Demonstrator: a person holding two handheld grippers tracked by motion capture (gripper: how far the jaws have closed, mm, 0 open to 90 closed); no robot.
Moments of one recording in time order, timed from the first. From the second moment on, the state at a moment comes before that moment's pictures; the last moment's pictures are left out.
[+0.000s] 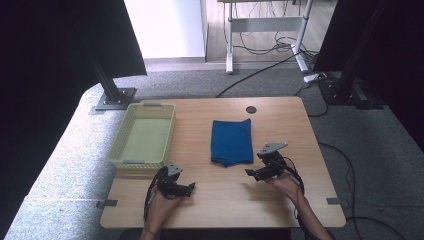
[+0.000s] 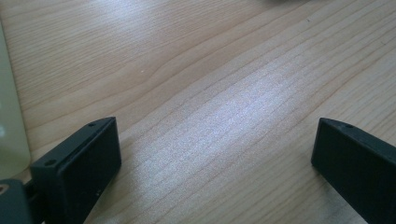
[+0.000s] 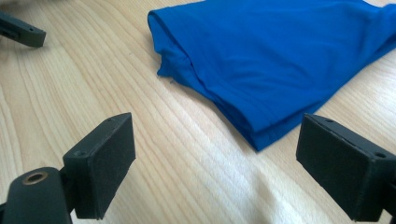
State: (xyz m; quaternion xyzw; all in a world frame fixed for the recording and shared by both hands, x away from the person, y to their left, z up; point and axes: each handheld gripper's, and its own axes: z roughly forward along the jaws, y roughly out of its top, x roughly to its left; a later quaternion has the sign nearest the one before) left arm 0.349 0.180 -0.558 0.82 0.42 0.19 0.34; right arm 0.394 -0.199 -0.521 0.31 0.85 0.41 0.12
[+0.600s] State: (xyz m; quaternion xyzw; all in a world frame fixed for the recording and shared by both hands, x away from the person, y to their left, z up) left arm 0.349 0.180 -0.558 0.82 0.42 0.19 0.34; right arm 0.364 -0.239 -0.539 0.34 0.84 0.41 0.13
